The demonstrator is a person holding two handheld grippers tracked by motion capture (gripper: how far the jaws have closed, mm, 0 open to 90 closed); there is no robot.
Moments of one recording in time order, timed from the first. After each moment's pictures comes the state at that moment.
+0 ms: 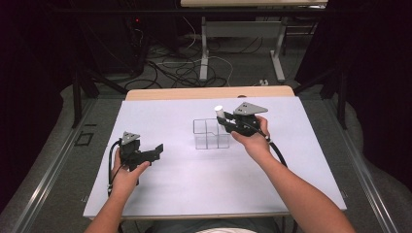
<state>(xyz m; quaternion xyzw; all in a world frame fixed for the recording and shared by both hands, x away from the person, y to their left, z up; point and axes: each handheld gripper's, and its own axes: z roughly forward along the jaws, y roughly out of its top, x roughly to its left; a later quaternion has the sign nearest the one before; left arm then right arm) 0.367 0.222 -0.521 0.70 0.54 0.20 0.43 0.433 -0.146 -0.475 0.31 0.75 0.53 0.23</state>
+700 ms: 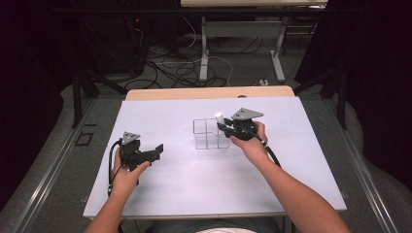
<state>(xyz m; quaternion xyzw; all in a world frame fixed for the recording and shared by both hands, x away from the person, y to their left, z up) 0.367 0.222 -0.521 0.70 0.54 0.20 0.42 0.438 -0.146 -0.504 0.33 0.77 0.50 0.22</state>
